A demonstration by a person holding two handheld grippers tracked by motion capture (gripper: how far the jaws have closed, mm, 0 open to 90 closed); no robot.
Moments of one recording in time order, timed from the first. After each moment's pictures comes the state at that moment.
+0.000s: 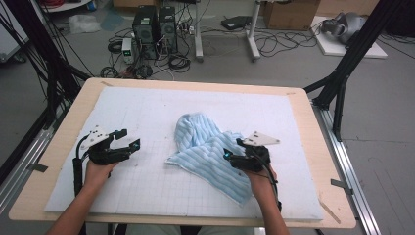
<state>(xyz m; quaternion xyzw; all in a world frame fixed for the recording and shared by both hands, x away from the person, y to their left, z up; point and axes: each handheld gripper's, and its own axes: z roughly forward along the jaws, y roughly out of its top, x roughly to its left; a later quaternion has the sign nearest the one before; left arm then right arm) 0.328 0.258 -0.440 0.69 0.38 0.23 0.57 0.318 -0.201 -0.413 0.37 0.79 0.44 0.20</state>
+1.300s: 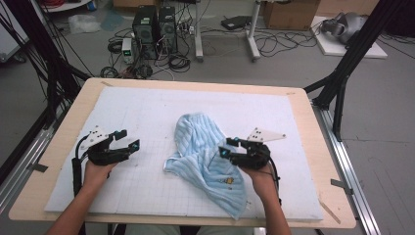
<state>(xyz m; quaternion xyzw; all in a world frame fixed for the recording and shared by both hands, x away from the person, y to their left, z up) 0.327 0.259 -0.440 0.70 0.38 0.23 0.56 0.322 -0.211 -0.396 0.32 0.76 0.54 0.12</state>
